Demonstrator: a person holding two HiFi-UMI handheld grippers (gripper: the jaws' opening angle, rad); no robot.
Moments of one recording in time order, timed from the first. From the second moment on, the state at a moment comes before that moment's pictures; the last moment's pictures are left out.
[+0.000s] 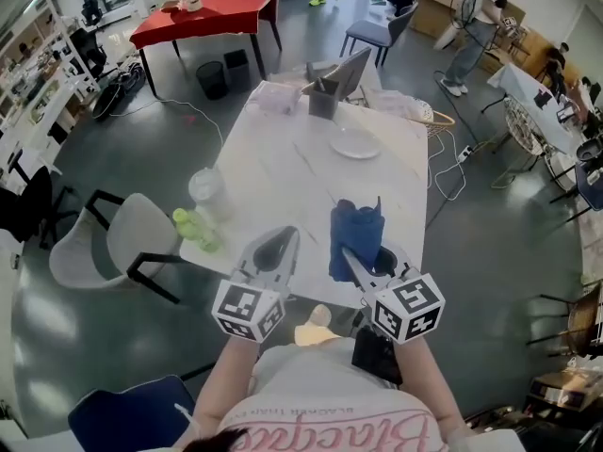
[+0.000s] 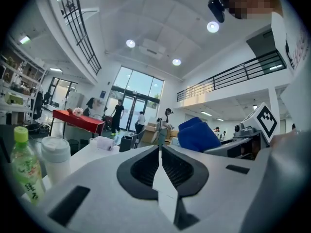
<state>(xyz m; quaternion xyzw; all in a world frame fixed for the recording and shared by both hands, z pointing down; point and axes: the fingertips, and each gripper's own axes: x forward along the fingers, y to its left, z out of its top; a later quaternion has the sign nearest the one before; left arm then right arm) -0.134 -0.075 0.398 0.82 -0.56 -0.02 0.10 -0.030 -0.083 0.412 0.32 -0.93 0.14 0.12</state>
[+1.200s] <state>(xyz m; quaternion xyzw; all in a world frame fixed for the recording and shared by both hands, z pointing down) -0.097 -0.286 0.457 0.88 -0.44 0.07 0.14 0.008 -0.262 0.452 0.43 -0.87 0.22 0.11</state>
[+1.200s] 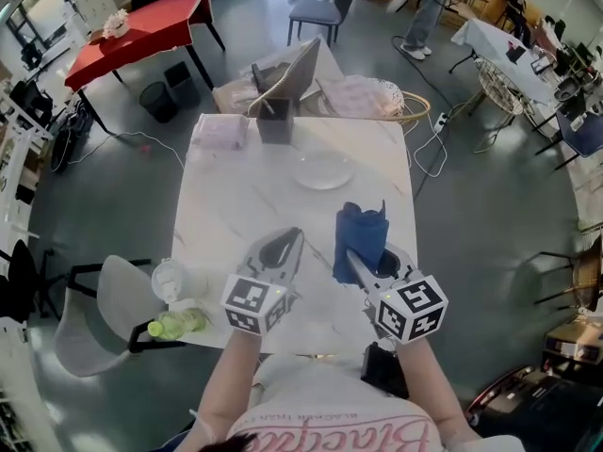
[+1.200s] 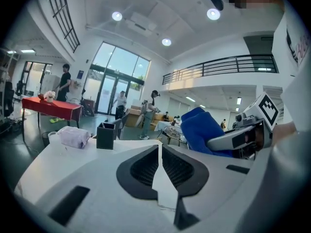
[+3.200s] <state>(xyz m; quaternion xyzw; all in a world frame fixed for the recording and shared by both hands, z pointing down) -0.117 -0.507 0.651 0.78 -0.39 0.19 0.44 0.023 -0.515 0.635 0.46 -0.82 0.21 0.27</state>
